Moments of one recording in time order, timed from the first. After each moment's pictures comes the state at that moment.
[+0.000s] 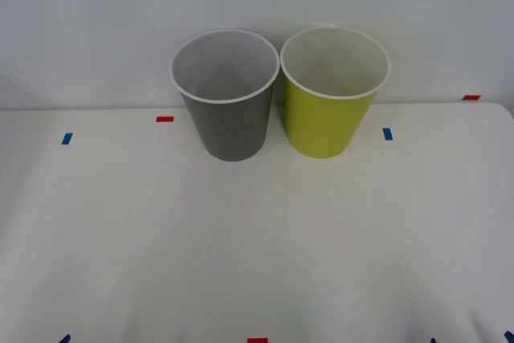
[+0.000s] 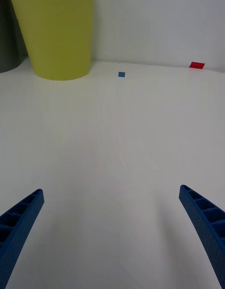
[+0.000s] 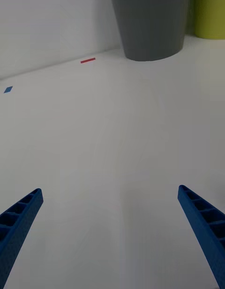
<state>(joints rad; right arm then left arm) 1.04 -0.48 0.21 -1.90 -0.26 -0.61 1.61 1.05 0.32 -0.26 -1.88 0.06 -0.58 -1.71</state>
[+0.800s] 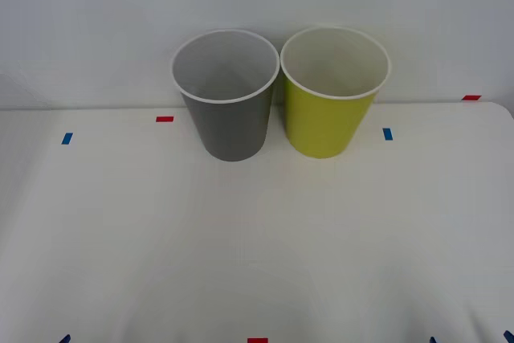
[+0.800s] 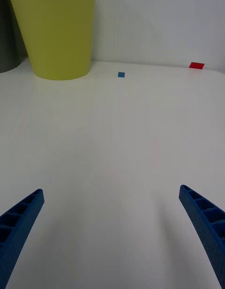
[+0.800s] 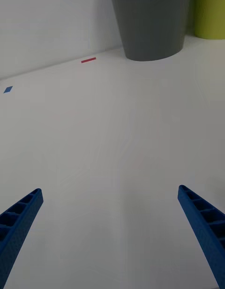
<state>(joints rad) 1.04 -0.48 0.21 -1.90 -0.26 -0.61 1.61 1.05 0.32 -0.26 -1.88 0.06 -0.58 -1.71</state>
